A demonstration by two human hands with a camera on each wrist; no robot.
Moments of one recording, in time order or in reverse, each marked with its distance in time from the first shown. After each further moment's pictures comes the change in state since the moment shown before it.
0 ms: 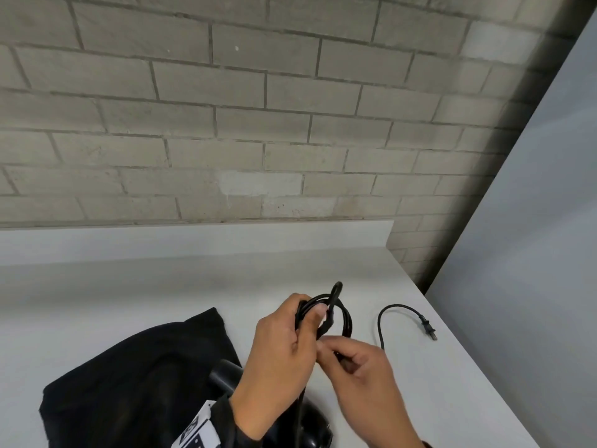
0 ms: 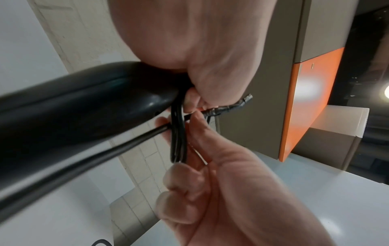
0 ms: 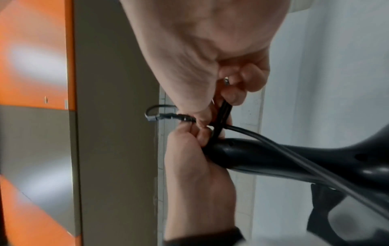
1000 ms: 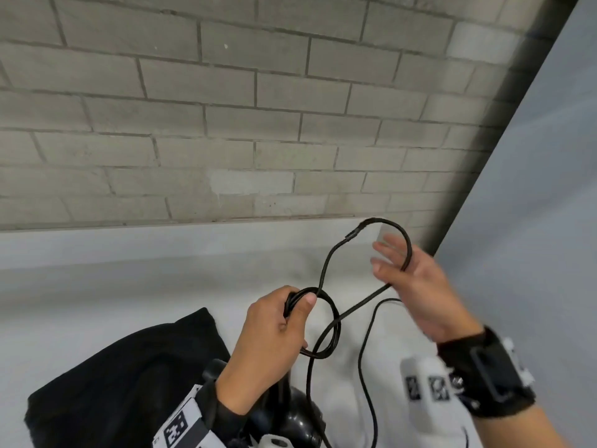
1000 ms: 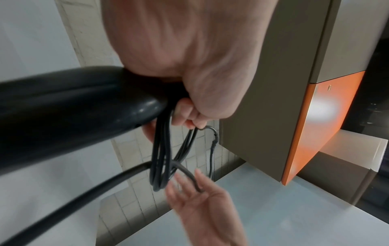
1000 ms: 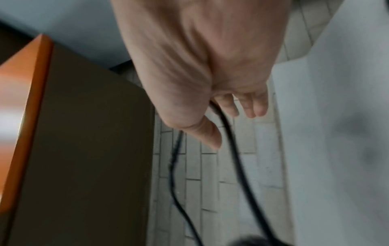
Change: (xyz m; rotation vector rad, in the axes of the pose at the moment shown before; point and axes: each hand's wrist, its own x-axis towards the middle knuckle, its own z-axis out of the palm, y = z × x) left_hand 0.015 -0.001 -0.011 0.021 -0.086 -0.149; right_hand 0.092 -0.007 -0.099 0.311 0.160 0.153
